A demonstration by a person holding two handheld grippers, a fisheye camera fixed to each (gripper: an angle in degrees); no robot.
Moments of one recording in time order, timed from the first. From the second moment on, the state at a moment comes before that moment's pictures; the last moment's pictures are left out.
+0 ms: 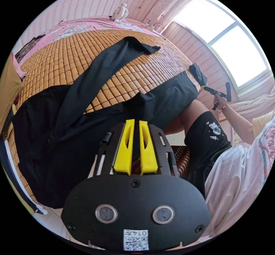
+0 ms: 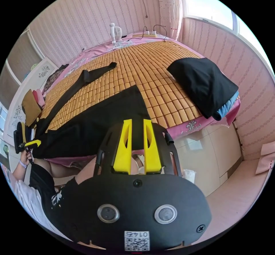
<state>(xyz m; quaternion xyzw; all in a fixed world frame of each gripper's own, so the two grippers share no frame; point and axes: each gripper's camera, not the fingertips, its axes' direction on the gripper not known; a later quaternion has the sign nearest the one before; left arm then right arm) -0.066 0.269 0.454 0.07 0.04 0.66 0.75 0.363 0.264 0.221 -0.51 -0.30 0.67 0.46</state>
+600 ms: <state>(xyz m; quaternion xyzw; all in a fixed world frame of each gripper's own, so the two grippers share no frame) -0.008 0.314 0.497 0.07 -0.11 0.75 0.65 0.389 0.250 0.293 -0.50 -0.31 0.65 0.48</state>
